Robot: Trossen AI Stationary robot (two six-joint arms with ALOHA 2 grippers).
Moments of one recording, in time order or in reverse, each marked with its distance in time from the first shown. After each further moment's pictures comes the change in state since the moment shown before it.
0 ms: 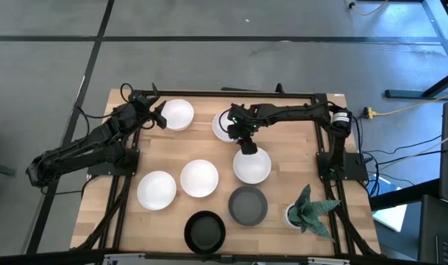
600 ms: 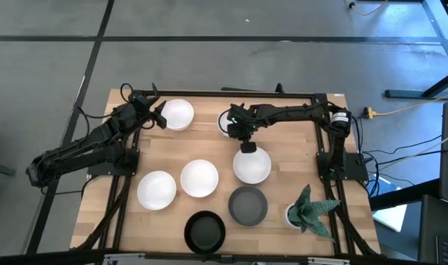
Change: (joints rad) left arm 0.000 0.000 0.000 0.000 0.000 -0.004; right arm 0.000 0.006 0.001 0.008 0.111 0.003
